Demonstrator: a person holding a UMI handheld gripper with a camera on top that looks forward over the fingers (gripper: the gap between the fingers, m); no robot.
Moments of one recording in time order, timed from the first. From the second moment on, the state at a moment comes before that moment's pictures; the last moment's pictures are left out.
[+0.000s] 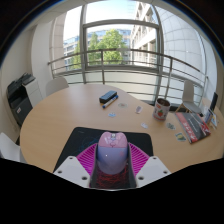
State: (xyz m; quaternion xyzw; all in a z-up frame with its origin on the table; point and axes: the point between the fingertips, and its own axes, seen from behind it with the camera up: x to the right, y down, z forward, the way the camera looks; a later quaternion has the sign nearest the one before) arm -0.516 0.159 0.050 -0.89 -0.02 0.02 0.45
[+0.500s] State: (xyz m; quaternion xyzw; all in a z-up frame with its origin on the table) arm -0.530 0.115 0.070 -0.90 -0.01 -0.01 0.43
